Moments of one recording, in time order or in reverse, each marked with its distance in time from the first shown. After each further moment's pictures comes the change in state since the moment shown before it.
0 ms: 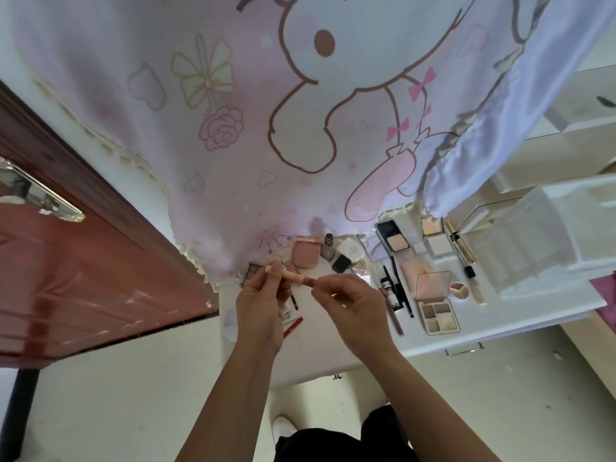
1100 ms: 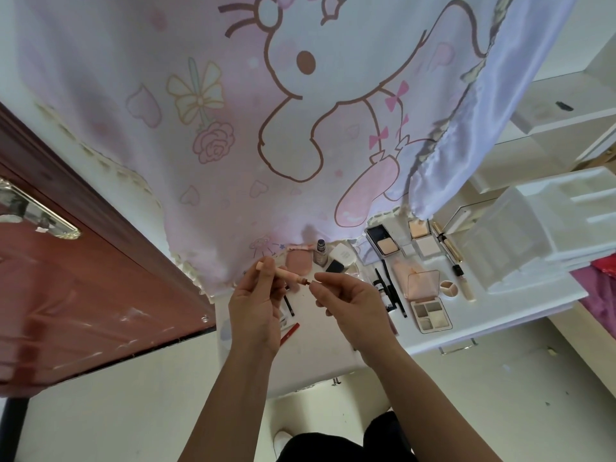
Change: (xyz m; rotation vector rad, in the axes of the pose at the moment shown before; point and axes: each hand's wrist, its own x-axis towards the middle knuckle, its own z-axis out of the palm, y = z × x) left_hand -0.026 0.023 0.012 -0.090 -0.065 0.098; right_hand -0.009 -0.035 -0.013 0.346 -0.047 0.337
